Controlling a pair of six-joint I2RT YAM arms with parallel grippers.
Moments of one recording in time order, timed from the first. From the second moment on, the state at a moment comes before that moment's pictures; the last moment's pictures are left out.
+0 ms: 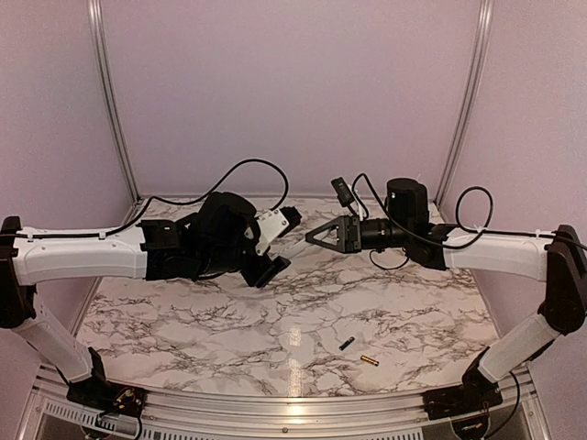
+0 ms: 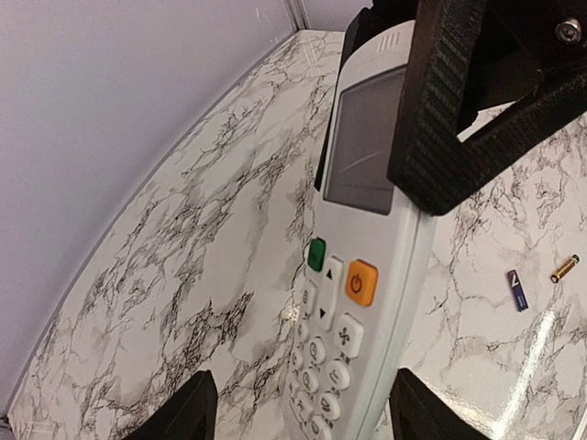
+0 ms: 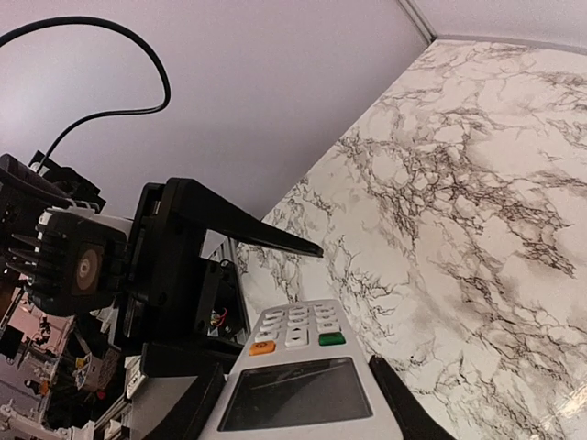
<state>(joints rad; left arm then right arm) -1.06 1.53 1.18 -0.22 -0.23 0.17 0.63 1.48 0.95 0.28 -0.80 0.59</state>
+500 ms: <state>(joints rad) -1.09 1.63 1.26 -0.27 -0.33 0.22 0.64 1.48 0.94 0.27 -0.79 0.61</state>
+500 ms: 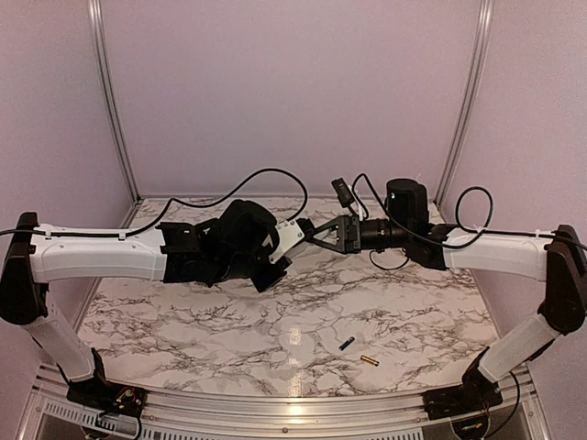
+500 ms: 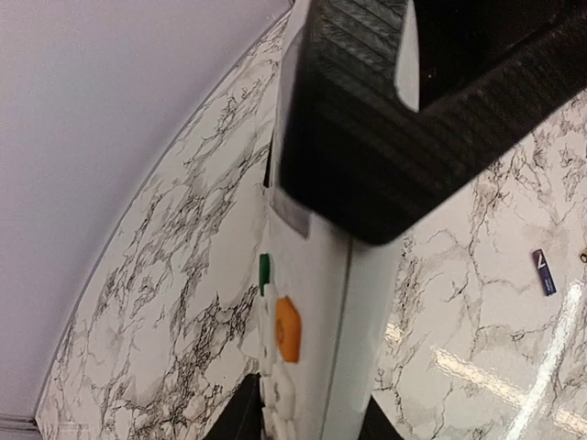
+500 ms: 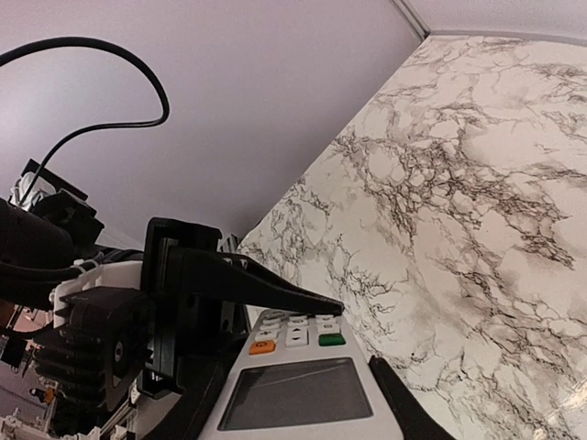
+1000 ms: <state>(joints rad) -1.04 1.53 1.19 -0.23 -0.13 0.12 0.61 1.39 0.95 0.23 -0.80 0.48</state>
